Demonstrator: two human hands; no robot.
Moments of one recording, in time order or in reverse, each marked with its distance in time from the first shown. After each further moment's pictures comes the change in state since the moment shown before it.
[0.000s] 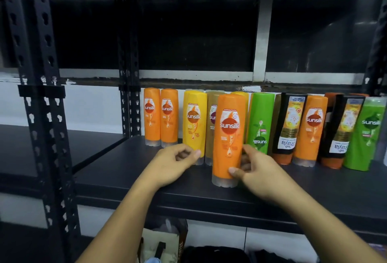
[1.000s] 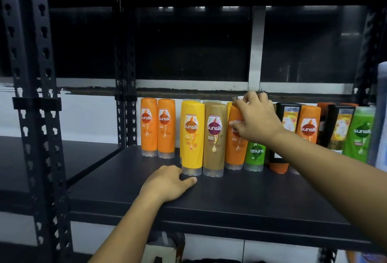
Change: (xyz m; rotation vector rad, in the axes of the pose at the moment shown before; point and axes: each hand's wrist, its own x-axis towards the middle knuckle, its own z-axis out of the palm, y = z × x) left_hand 0.019 -0.019 0.008 0.545 -0.113 -0.221; right_hand 0.106 -0.032 -0.068 -0.835 0.471 -0.318
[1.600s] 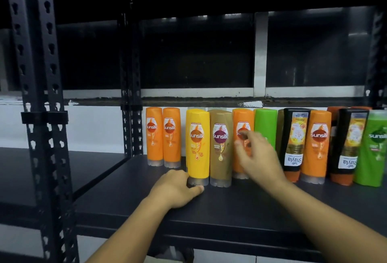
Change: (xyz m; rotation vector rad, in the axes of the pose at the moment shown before) left_hand 0.012 0.001 -0.006 0.022 0.005 0.094; right_hand -0.057 -0.028 0.055 0.613 0.202 0.203
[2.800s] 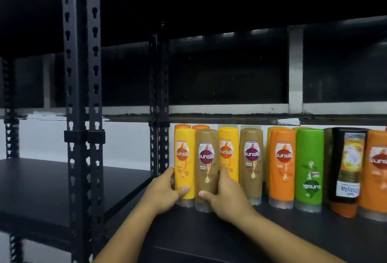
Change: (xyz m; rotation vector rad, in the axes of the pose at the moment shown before) left_hand 0.009 -0.103 -0.052 -0.433 0.270 -0.092; right_hand -0.013 -0.089 0.124 0.240 -0.456 0.180
